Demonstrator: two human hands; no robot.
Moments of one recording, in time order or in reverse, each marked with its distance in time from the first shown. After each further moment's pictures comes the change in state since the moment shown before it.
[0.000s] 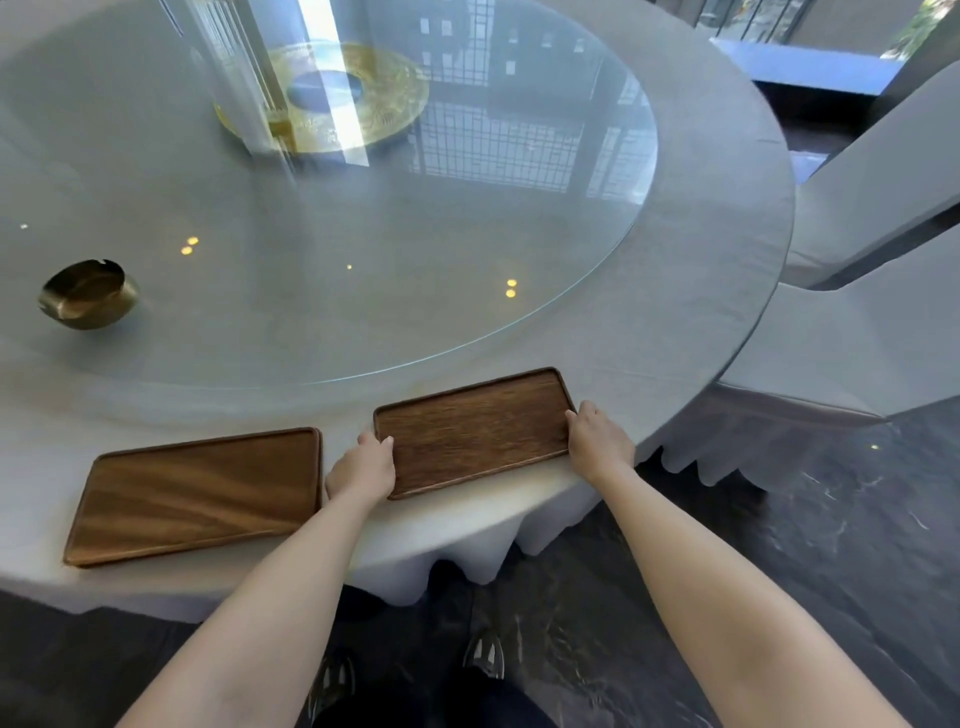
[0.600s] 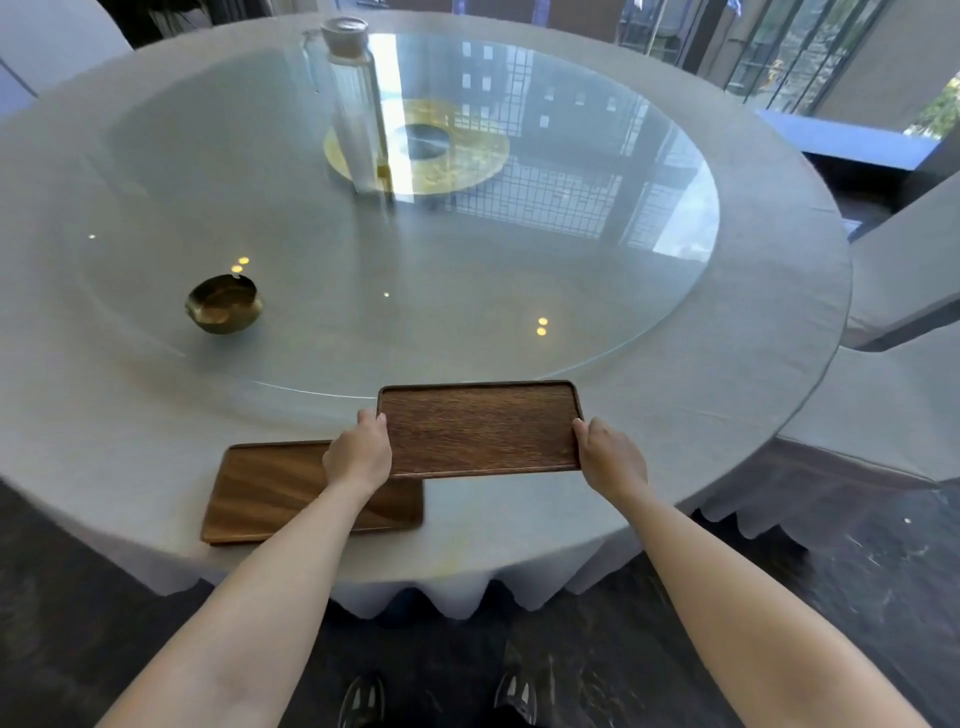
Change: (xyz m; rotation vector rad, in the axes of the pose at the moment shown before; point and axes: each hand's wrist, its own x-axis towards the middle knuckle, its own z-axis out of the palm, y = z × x) left_hand 0.010 -0.095 -0.081 -0.117 0.299 0.110; right_hand -0.041 -0.102 -0.001 0.032 0.059 -0.146
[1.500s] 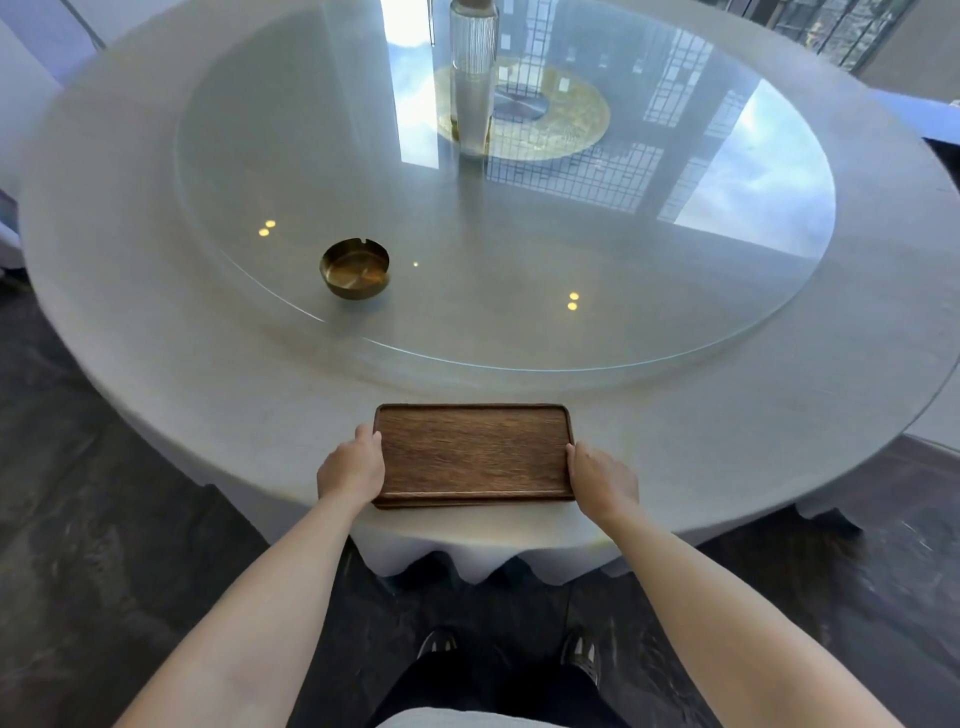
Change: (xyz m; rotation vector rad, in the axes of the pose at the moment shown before) left_hand 0.034 -0.201 -0.033 0.083 -0.126 -0.026; right_hand -0.062 -0.154 0.113 -0.166 -0.087 -0.066
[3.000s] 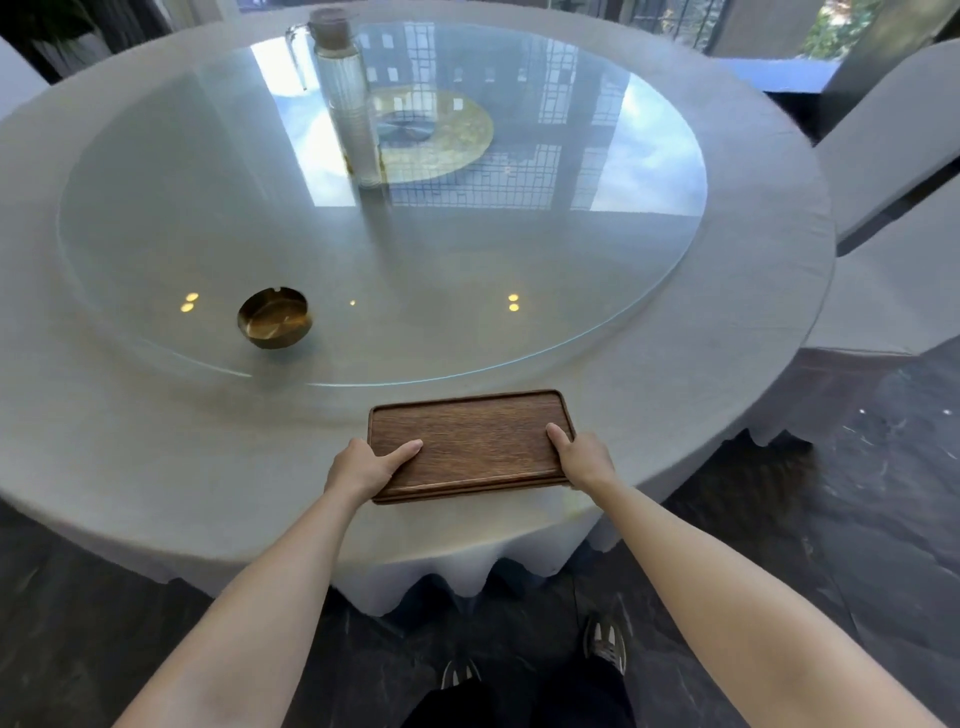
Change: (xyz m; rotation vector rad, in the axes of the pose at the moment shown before) left_hand 0.008 0.058 -0.012 -0.350 -0.264 0.006; right_hand -0.010 0.029 -0.007 0.813 -0.061 0.491
